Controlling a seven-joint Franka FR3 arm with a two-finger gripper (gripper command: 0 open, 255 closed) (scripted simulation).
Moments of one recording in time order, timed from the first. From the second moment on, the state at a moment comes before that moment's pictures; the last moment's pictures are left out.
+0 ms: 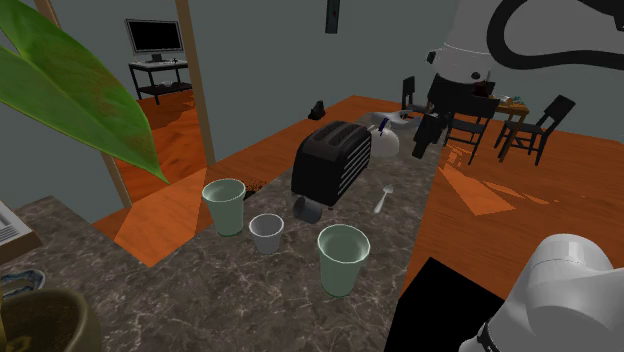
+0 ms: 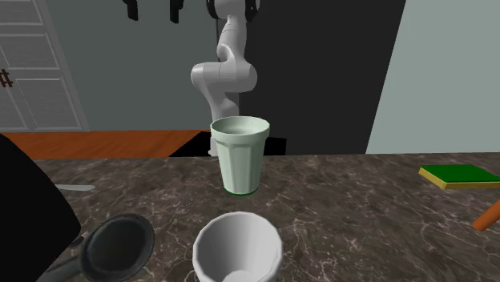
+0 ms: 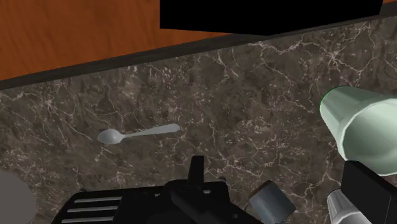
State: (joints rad) arm 0.02 -0.82 -0.05 -2.30 -0.10 1.60 -0.07
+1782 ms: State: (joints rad) arm 0.08 -0.10 0.34 -2.09 -0.19 2.02 0.45
